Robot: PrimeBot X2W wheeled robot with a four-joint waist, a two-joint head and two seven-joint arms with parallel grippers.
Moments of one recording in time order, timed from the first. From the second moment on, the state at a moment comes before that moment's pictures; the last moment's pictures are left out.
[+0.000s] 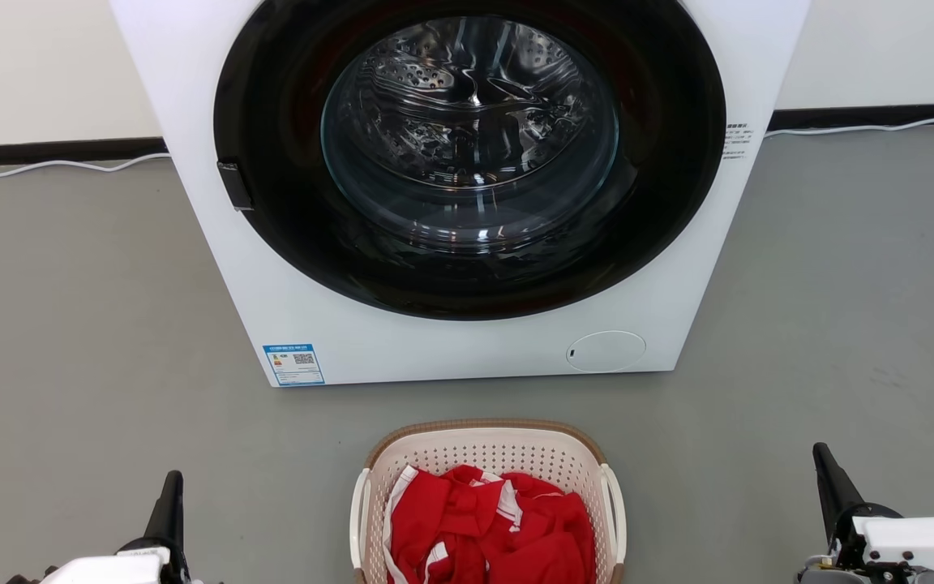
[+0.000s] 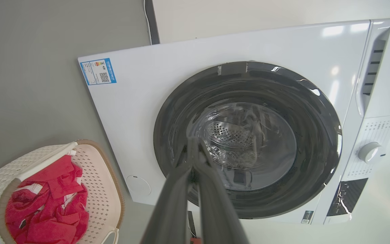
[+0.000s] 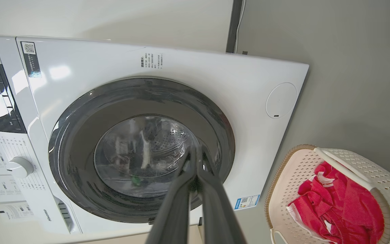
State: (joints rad) left arm -0.05 0.03 0.07 0.27 -1.53 -0.12 0.09; right arm -0.08 -0.06 -0.08 0.28 1.55 0.13 0.05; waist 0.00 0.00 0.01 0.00
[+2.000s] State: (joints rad) left arm -0.06 0.03 0.08 0.27 -1.60 -0.12 0.11; right arm -0.08 -0.05 -0.11 0.27 1.63 0.13 0.09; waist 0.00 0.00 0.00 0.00
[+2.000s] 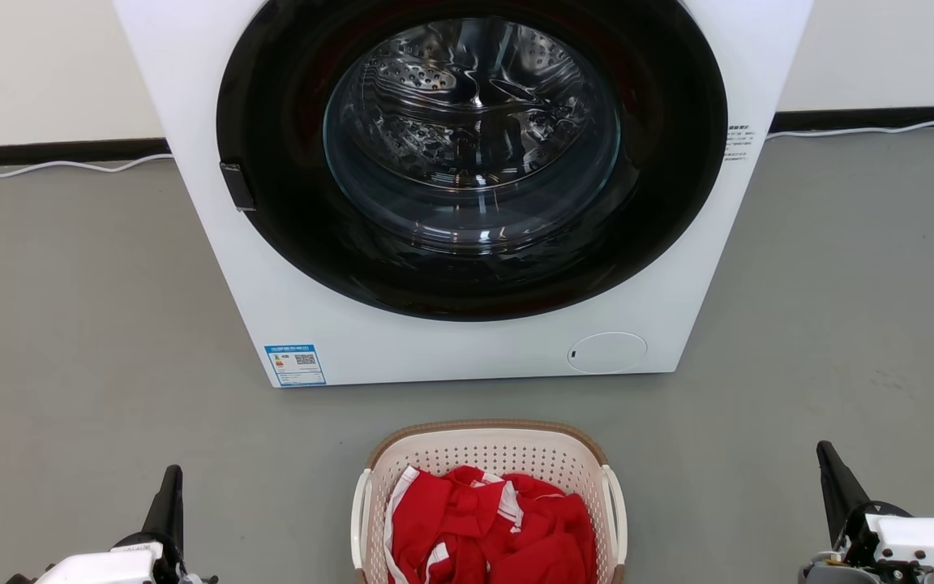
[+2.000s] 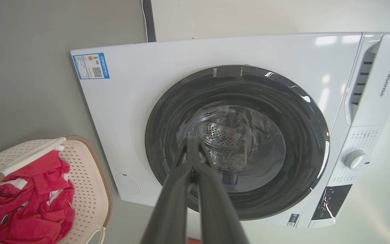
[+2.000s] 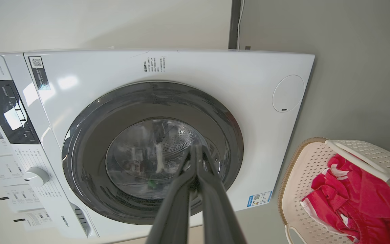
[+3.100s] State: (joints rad) left arm -0.06 0.03 0.08 0.27 -1.60 -0.12 0.11; right arm -0.08 -0.05 -0.12 0.27 1.62 0.13 0.10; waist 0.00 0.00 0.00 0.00
